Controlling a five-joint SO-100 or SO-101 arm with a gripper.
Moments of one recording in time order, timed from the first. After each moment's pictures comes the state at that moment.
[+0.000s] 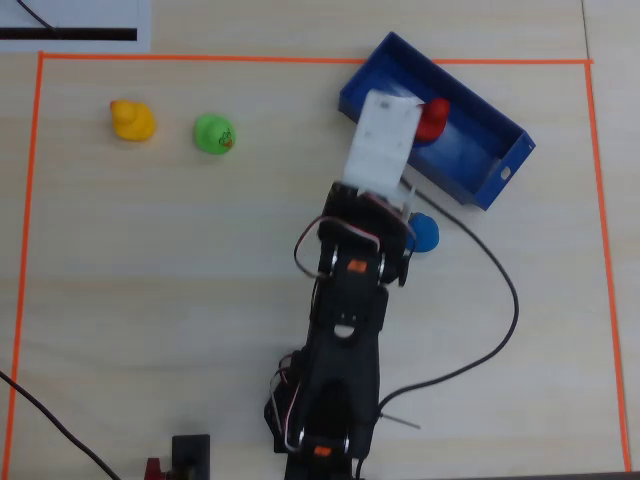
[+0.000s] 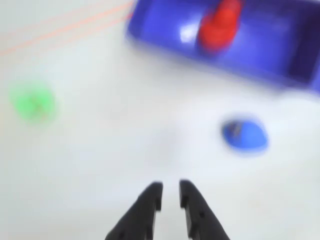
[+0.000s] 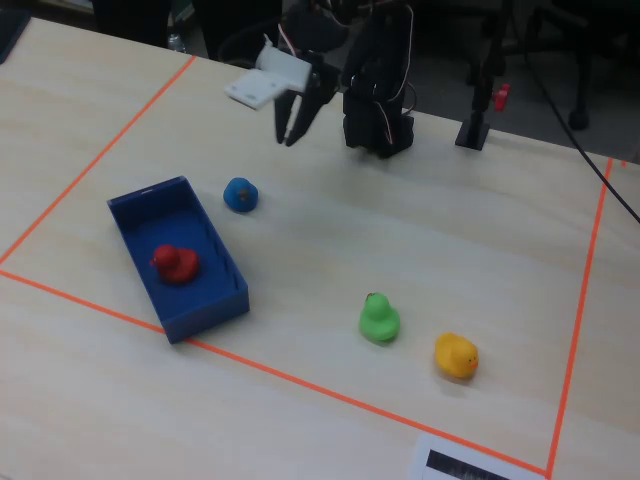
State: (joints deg) arm 14.5 133.8 111.2 75.5 -83.8
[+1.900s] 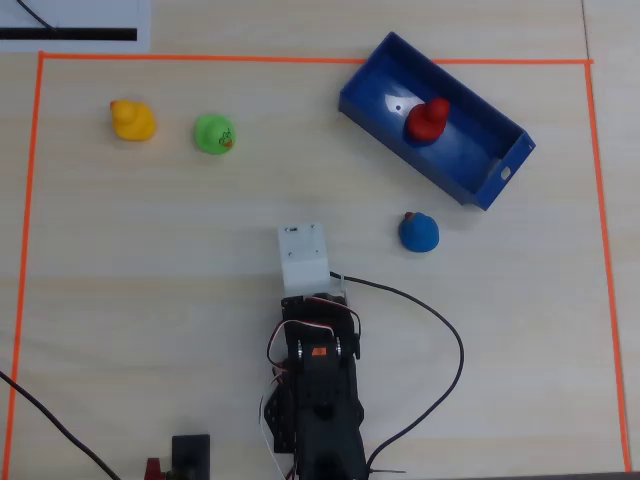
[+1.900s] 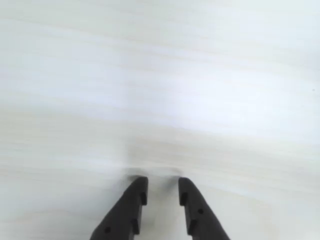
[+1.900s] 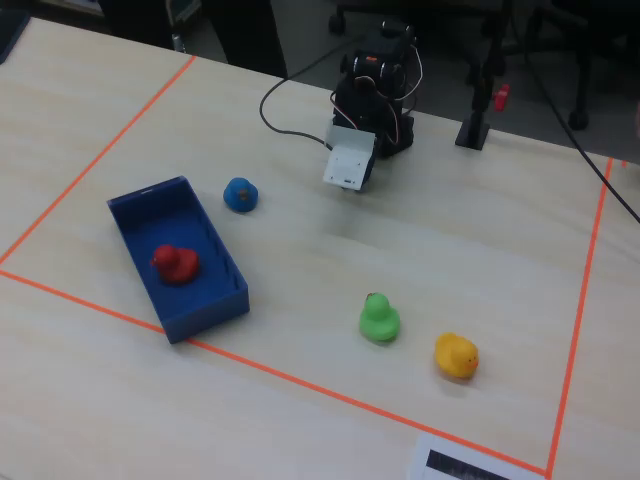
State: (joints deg) arm 0.7 189.7 178.2 75.4 -92.5
